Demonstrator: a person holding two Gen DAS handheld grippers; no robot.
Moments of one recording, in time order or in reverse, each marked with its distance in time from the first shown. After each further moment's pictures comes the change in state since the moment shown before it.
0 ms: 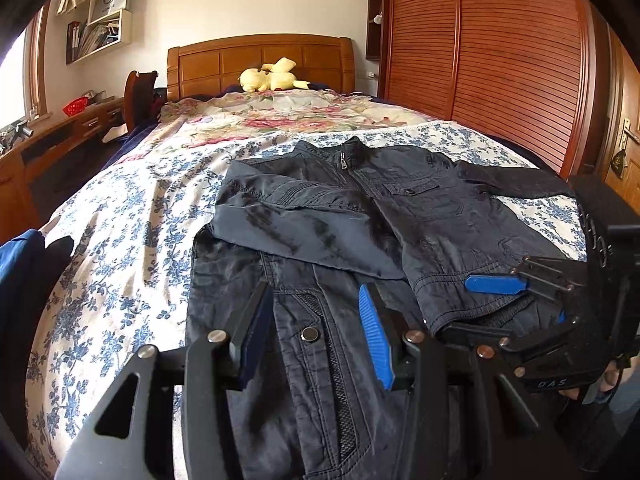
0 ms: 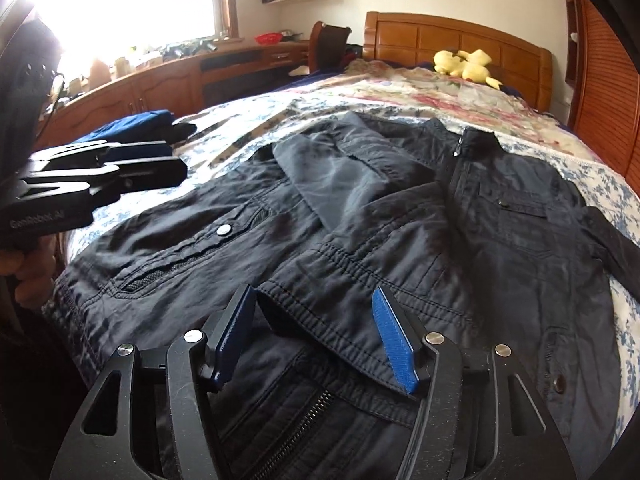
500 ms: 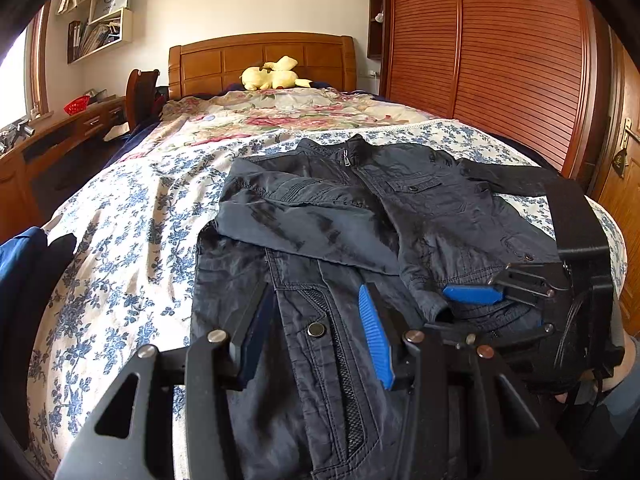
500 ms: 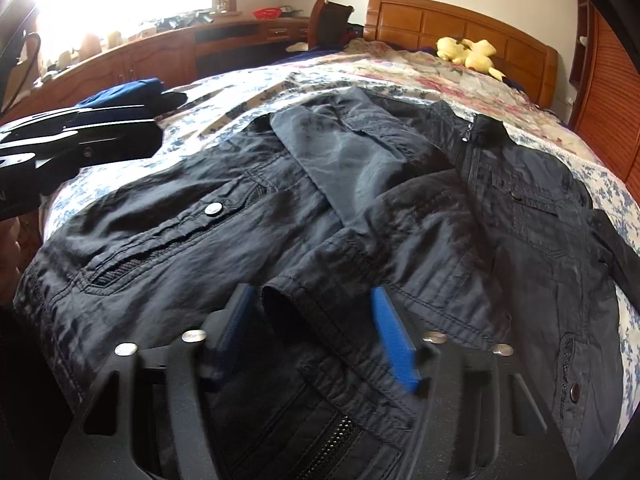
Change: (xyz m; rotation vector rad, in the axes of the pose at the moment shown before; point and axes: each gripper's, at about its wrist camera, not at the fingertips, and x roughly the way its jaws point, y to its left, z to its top) left arm -0.001 0.002 -0.001 -0.001 0.003 0.004; right arm 0.029 0.009 0.003 -0.035 0.084 -0.044
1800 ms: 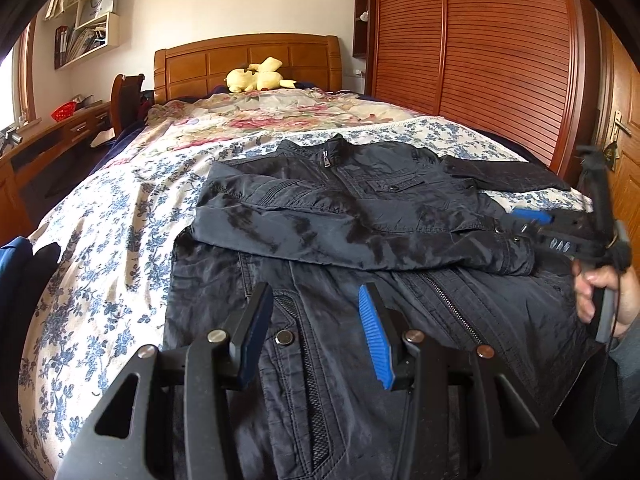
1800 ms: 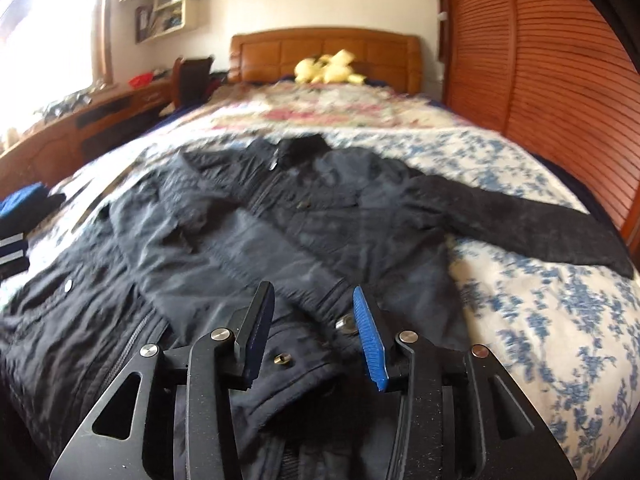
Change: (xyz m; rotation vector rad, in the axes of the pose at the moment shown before) left arm 0.007 -0.023 0.004 0.028 -0.002 -0.037; right arm -0.077 -0.146 -0.030 0.277 -0.107 -0.287
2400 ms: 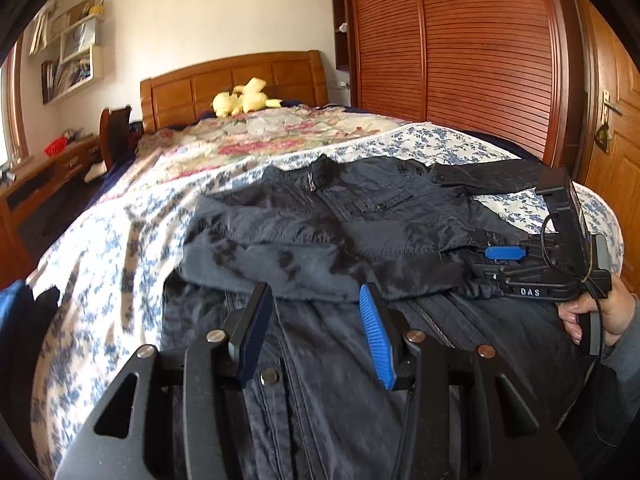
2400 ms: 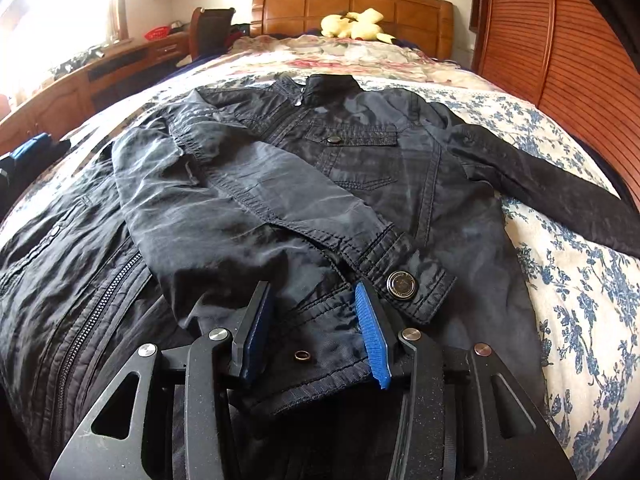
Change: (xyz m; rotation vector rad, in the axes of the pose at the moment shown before) left arm 0.006 -0.029 0.025 0.102 -0.058 0.014; right arm 0.035 0.008 -0.021 -0.037 0.114 0.041
